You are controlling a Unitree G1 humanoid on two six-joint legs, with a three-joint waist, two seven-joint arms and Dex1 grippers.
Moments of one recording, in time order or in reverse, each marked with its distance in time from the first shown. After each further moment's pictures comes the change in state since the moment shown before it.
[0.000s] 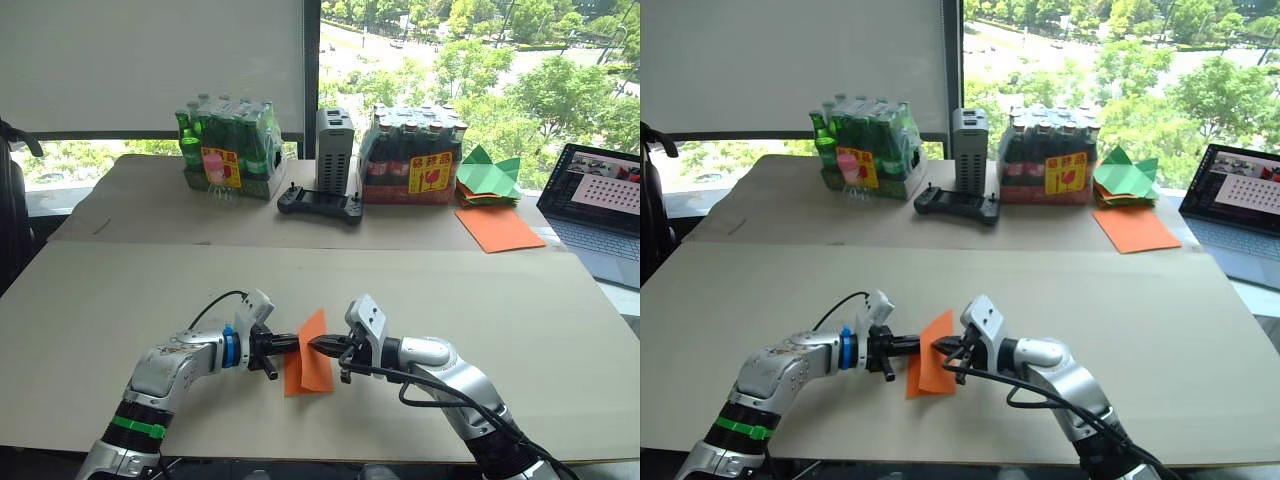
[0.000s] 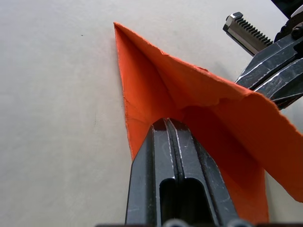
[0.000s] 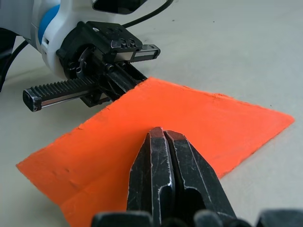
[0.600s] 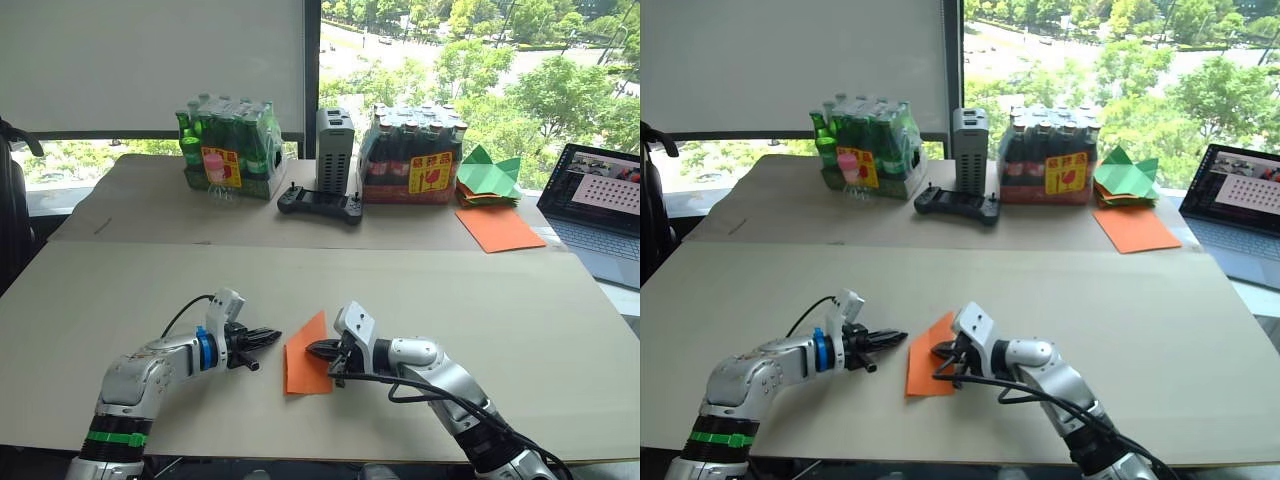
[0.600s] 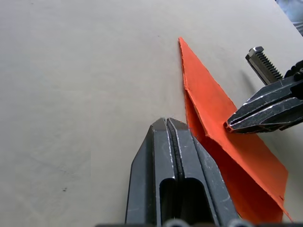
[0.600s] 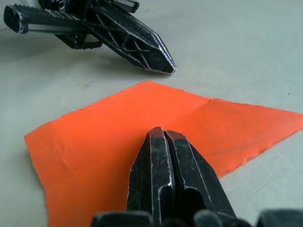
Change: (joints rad) left arm 0.017 0.000 0.231 0.021 -0.082 0.099 0.157; right arm -0.040 0.019 0.054 0.129 -0.110 -0.095 0.020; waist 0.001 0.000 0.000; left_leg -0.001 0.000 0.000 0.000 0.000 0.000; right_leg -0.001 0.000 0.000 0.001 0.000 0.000
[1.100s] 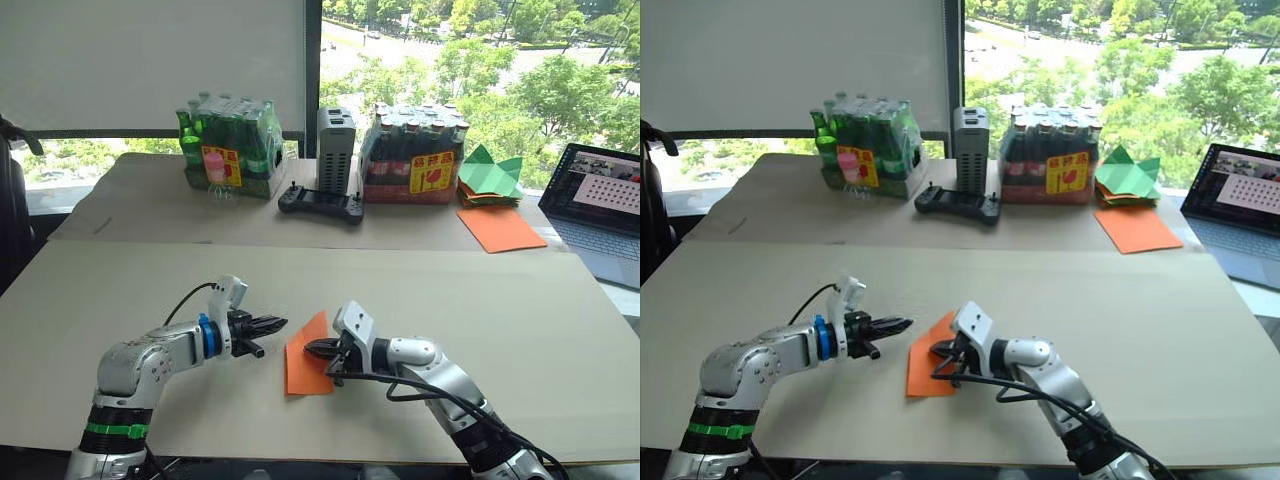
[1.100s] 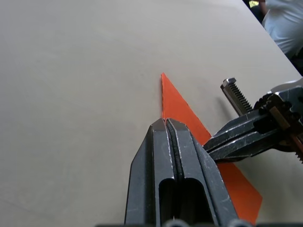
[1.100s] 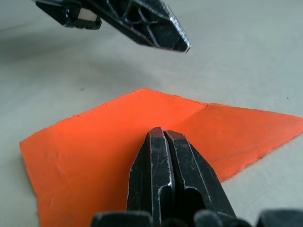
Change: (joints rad) left arm 0.004 0.016 -0.080 -0.116 -0.067 0.072 -0.011; right arm 0.005 0.006 -0.011 0.000 -0.016 -0.006 -0.007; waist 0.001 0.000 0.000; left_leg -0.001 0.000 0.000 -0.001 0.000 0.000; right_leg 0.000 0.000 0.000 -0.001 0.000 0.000
